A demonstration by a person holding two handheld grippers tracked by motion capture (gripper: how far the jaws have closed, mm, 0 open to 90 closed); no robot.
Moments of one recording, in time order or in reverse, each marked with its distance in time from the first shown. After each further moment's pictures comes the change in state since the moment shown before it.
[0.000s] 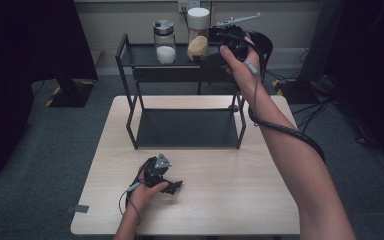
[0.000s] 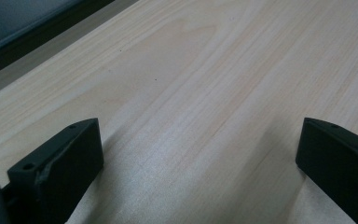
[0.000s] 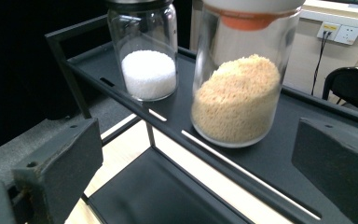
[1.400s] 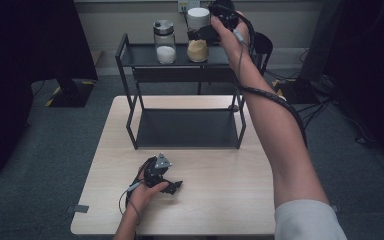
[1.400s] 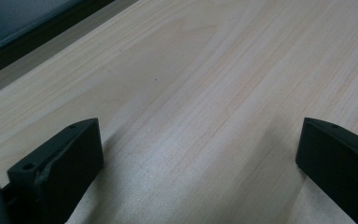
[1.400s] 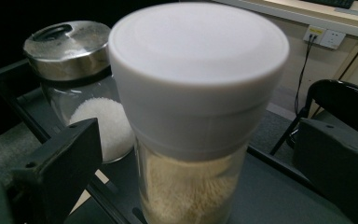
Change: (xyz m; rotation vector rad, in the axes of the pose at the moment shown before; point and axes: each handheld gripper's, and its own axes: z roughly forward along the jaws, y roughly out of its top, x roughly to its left) left arm 0.000 0.000 0.000 -0.001 0.003 0.002; right arm -0.022 0.063 0.042 0.048 -0.052 -0.019
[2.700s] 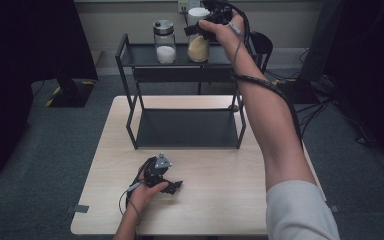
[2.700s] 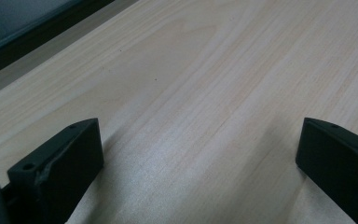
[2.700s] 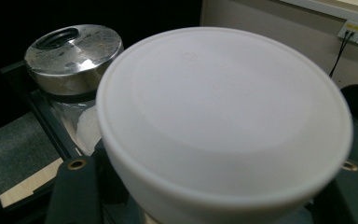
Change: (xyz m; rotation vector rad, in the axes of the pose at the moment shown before) left arm 0.000 0.000 0.000 0.001 0.000 0.000; right arm -0.025 0.026 0.022 0.049 0.111 -0.045
